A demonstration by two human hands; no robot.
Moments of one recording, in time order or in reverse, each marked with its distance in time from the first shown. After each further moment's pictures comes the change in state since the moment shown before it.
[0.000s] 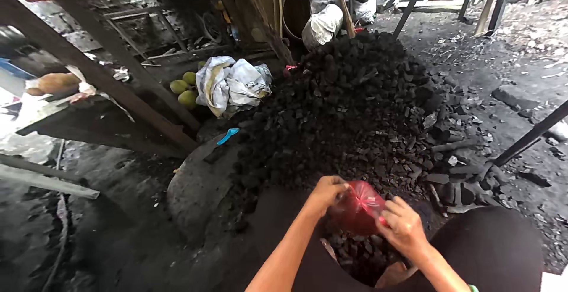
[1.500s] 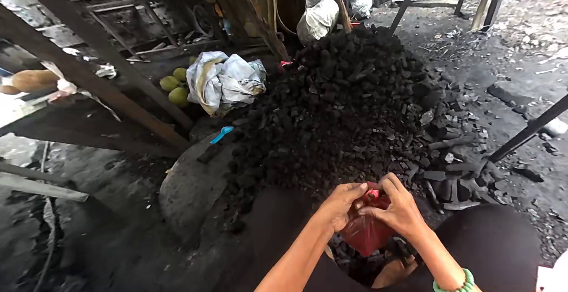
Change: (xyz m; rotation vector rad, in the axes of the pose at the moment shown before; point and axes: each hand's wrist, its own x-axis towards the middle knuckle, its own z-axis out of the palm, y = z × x) left_hand -0.008 0.008 0.035 -0.539 -0.240 -0.094; right_hand 0.034 0.013 -0.003 0.192 -0.089 0.304
